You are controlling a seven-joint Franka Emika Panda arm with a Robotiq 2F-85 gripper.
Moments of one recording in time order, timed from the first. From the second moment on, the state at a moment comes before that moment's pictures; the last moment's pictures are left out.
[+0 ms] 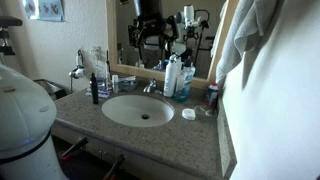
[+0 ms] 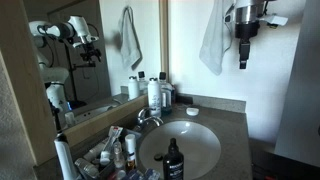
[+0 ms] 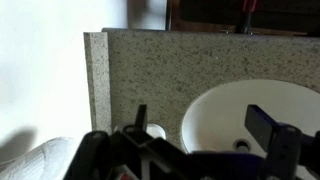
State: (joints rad) arm -0.17 -0.81 -0.19 -2.46 -0.40 1.74 -0.35
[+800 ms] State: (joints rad) arm -0.10 -0.64 -0.34 -2.41 -0.38 2.09 -0.39
